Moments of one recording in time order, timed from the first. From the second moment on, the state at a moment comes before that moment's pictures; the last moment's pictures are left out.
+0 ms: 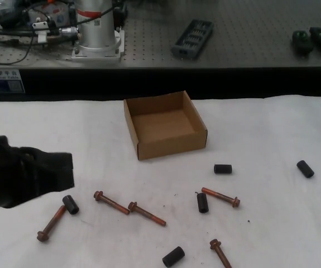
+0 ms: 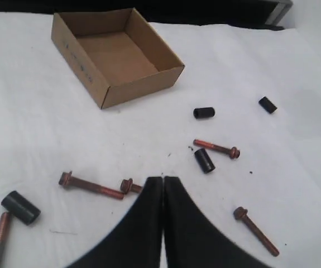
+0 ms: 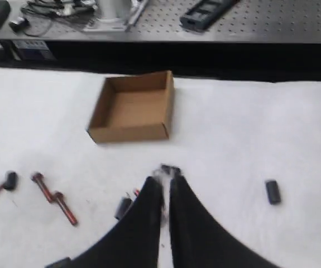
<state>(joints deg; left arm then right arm) -20.2 49.1 -31.5 17.0 17.0 -17.6 13.5 49.2 -54.2 45.6 -11.5 4.7</state>
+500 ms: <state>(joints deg) -20.2 63.0 -31.5 12.5 17.0 -16.2 13.5 81.6 -71.9 55.5 5.4 -6.4</state>
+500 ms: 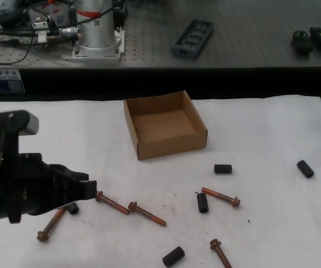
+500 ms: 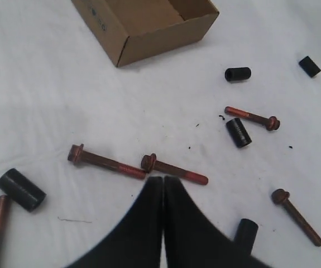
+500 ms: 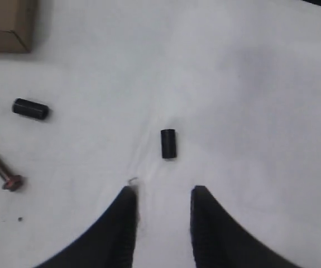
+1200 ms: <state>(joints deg) -20.2 79.8 -44.0 19.3 19.2 -17.6 11.4 92.7 -73.5 42.4 17.4 -19.2</state>
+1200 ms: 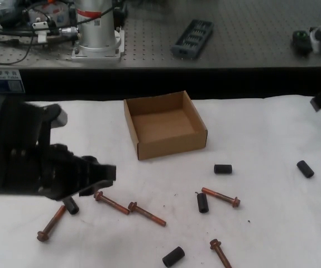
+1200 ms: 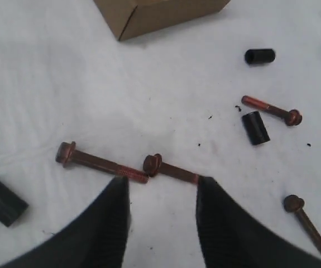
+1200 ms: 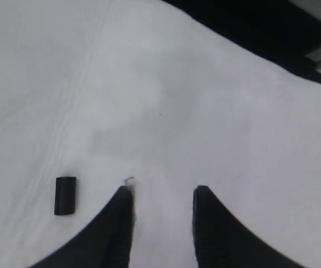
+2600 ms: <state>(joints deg) -17.1 95.6 -58.7 46.3 -1.5 9.3 7.1 96.5 -73.9 42.2 14.8 -17.6</state>
